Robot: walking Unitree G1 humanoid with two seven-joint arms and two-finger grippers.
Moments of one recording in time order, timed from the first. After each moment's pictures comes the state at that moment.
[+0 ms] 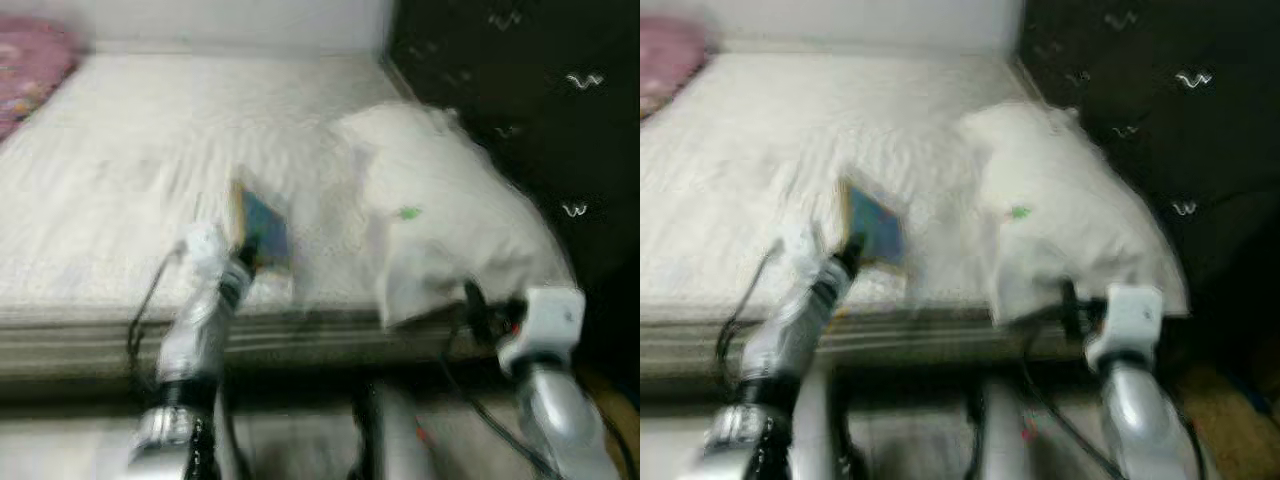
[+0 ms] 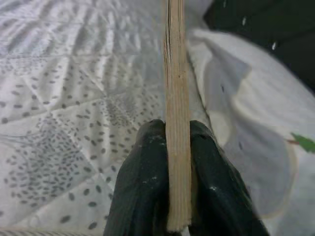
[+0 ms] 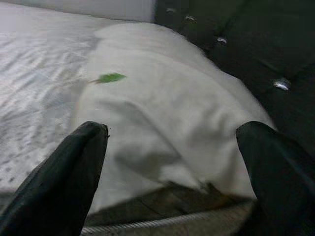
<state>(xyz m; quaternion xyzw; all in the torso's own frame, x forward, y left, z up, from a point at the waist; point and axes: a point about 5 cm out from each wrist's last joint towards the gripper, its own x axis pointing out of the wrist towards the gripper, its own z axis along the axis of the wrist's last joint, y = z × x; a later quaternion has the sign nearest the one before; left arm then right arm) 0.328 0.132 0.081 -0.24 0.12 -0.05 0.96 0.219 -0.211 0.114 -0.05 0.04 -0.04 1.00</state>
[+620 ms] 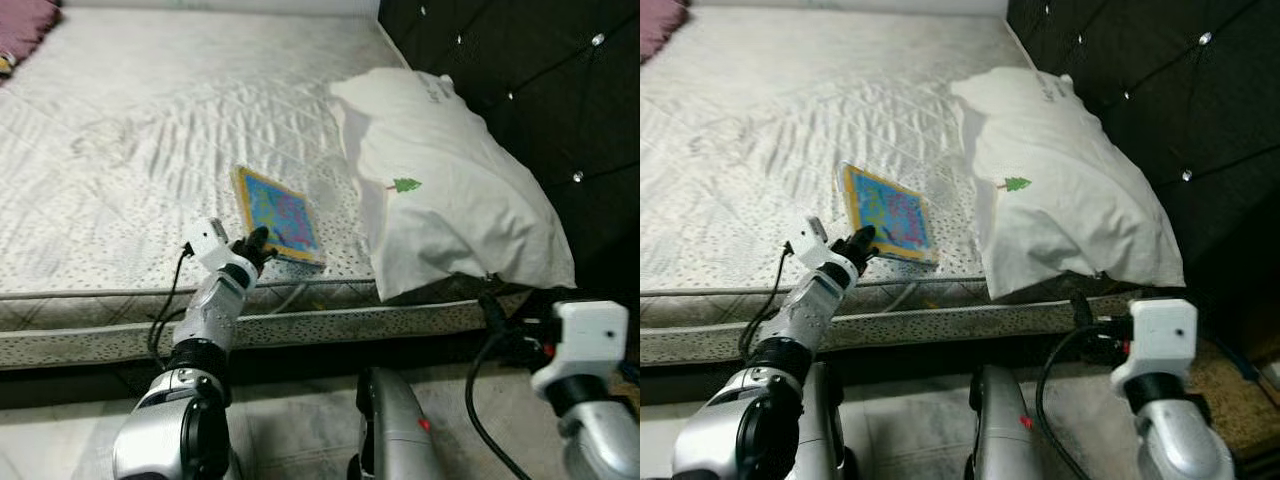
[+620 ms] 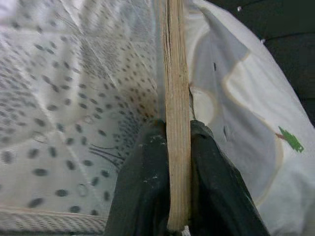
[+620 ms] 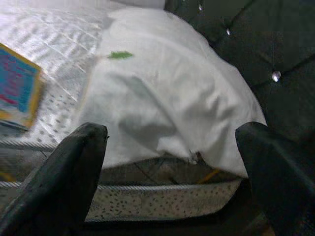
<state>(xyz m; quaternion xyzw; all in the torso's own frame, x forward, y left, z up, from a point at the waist) 0.346 0.121 0.066 -0.36 0.14 -0.07 0.92 0.166 -0.219 0.139 -0.08 0.06 0.00 1.00</state>
